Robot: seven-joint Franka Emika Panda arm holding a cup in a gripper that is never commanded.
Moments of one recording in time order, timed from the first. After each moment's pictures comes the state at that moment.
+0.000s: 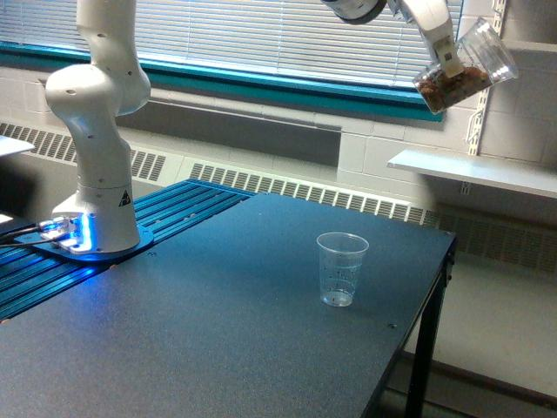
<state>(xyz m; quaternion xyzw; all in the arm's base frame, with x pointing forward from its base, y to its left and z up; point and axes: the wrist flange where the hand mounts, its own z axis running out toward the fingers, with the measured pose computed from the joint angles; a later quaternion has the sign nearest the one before) 0.639 -0.019 0.535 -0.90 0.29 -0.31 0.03</state>
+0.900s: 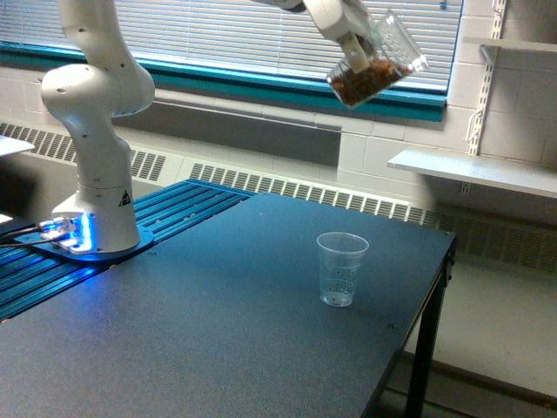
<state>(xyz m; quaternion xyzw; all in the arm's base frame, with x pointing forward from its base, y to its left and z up) 0.523 -0.079 0.543 -0.89 0.34 -0.31 0.06</state>
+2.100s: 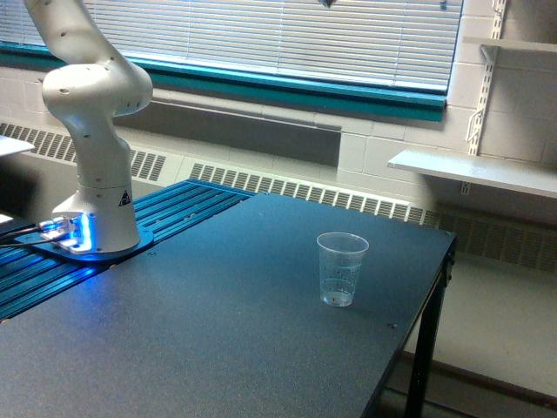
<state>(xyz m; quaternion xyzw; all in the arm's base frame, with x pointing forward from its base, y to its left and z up) 0.416 -0.009 0.646 -0.88 0.21 -0.41 0.10</state>
